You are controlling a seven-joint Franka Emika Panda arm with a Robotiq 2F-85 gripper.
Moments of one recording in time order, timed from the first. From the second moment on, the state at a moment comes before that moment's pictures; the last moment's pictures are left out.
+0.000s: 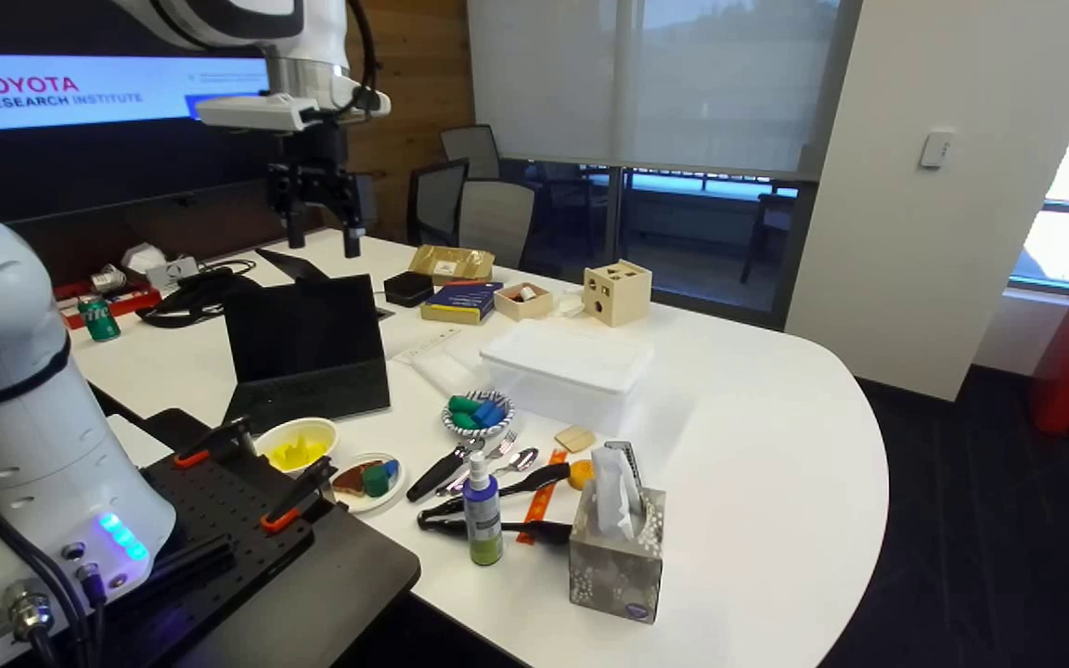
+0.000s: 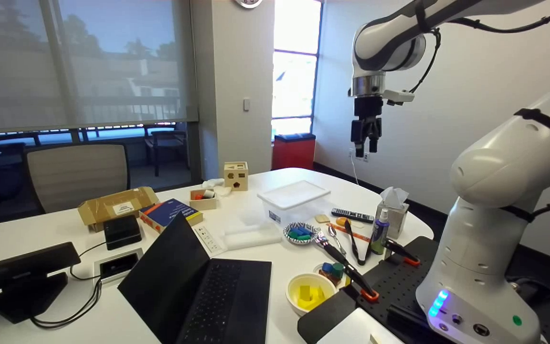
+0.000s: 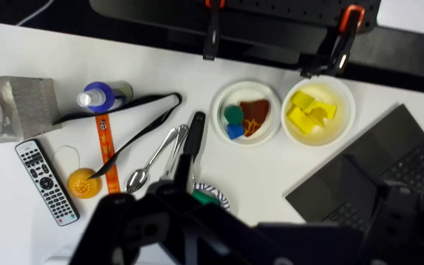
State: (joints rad) arm -0.01 -0.58 -0.19 -2.62 -0.12 1.90 -0.28
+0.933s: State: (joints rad) arm -0.12 0.25 -0.26 -2.52 0.38 2.75 -0.63
